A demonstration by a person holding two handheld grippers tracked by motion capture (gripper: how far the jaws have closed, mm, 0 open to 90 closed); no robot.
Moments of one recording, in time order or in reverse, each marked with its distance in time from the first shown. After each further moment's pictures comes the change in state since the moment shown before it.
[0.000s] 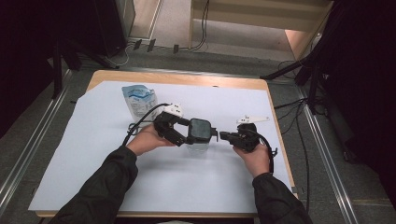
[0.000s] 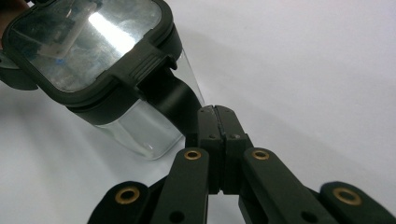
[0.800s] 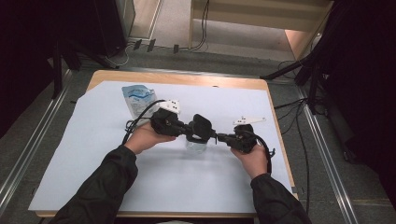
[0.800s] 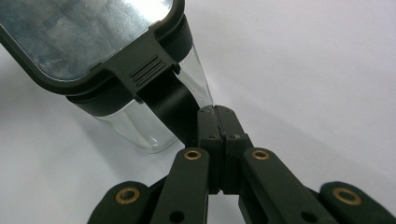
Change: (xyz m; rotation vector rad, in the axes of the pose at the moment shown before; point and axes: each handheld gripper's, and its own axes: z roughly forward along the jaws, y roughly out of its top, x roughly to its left) left arm -0.007 0.014 -0.018 -0.030 -0.080 -0.010; right arm 0.007 -0.001 0.005 0.029 0.006 -0.006
